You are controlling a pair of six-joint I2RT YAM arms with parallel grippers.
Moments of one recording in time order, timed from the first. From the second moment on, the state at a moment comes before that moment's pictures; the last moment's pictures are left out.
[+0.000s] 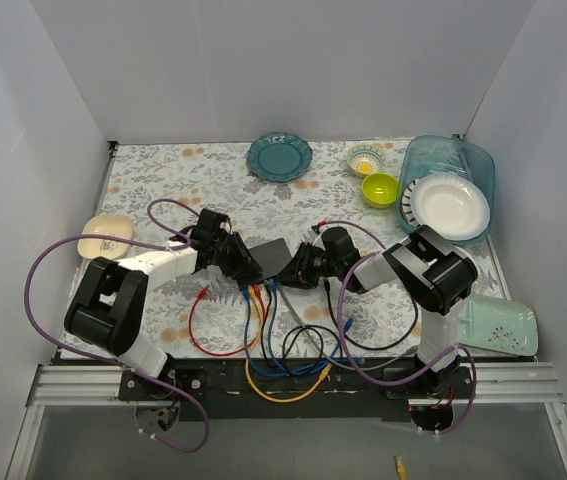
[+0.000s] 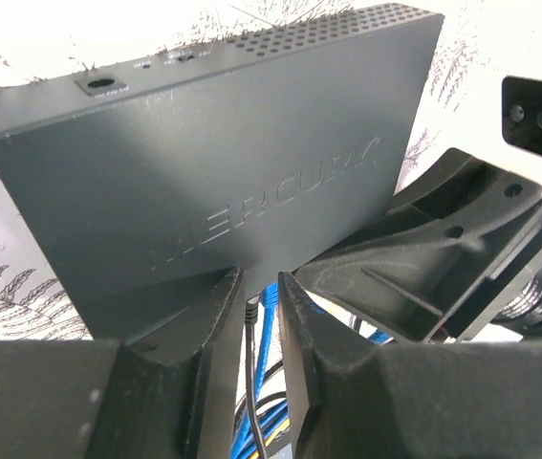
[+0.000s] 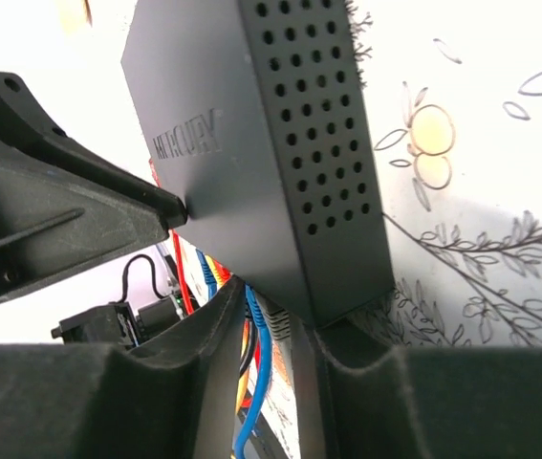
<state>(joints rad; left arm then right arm) -0.41 1.55 0.79 -0.20 0.35 -0.91 0.67 1.91 0.70 0.62 -0.54 1.14</state>
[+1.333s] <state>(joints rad) -0.42 1.63 0.70 -0.05 0.62 -0.92 0.65 1.78 0.54 0.60 -0.61 0.93</state>
